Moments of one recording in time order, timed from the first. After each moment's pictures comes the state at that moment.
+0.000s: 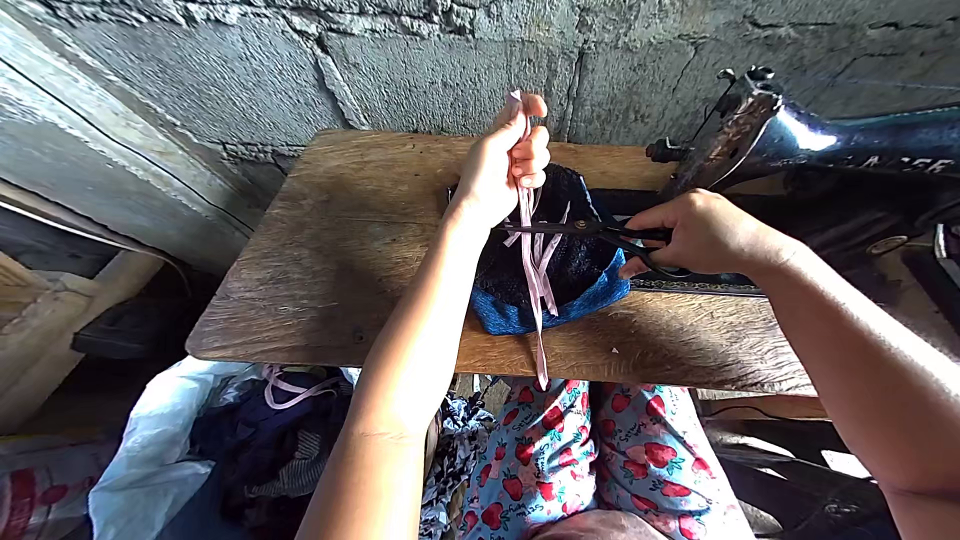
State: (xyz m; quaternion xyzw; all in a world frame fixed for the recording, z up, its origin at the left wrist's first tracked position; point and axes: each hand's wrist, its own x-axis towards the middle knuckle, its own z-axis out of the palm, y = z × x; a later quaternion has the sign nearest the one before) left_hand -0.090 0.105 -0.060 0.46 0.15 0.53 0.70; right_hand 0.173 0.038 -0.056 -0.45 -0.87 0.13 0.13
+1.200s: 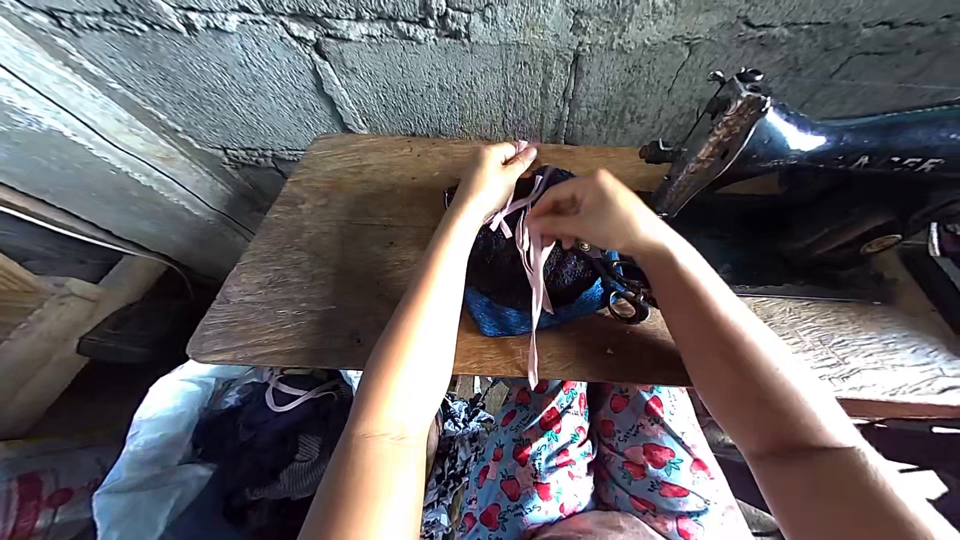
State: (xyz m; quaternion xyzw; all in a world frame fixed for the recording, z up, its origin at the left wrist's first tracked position) left_hand -0.100 0.124 -0.074 0.72 0.48 0.38 0.33; right_hand 0.079 0.055 -0.057 -0.37 -0.79 0.38 0.30
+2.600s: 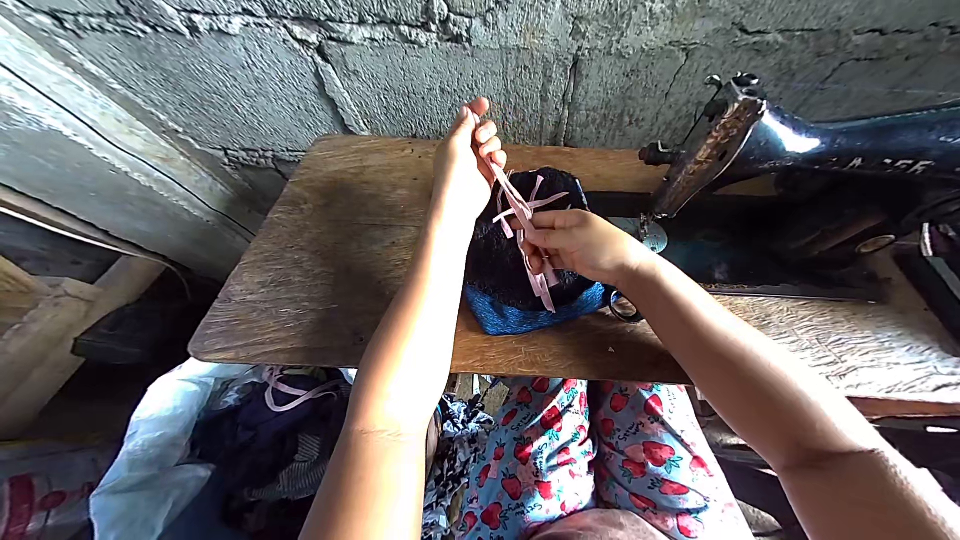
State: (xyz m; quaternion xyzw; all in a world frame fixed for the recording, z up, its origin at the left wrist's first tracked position) left_hand -0.100 0.120 -0.058 0.32 0.26 0.66 0.63; right_hand 0.063 0.043 -0.077 -0.40 -0.59 0.64 0.28
